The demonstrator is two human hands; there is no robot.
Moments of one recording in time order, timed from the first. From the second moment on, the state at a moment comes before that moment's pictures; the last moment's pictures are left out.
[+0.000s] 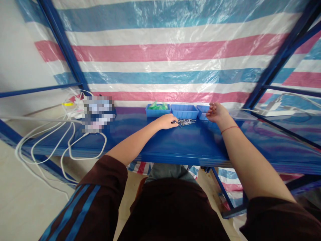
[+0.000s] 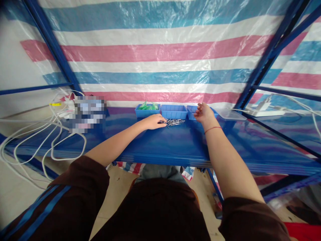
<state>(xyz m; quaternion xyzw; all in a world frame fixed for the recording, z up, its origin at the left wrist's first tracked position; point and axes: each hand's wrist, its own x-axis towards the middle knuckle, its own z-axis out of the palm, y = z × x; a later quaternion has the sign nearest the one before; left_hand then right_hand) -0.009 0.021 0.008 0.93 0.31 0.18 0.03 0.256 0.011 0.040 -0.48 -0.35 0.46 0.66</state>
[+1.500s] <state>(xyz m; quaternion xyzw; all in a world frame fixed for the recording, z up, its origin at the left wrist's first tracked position) 0.015 0.006 0.020 0.73 0.30 0.47 0.40 0.182 -0.019 0.035 -0.44 -0.72 0.38 0.39</state>
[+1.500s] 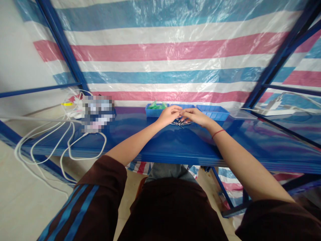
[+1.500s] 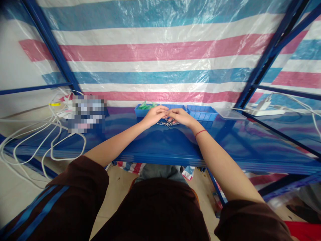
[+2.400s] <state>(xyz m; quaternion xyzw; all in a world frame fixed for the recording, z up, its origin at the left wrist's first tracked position) 0.012 -0.001 0.023 0.72 0.38 0.38 0.44 0.182 -0.022 0.044 -0.42 -0.69 0.24 0.53</state>
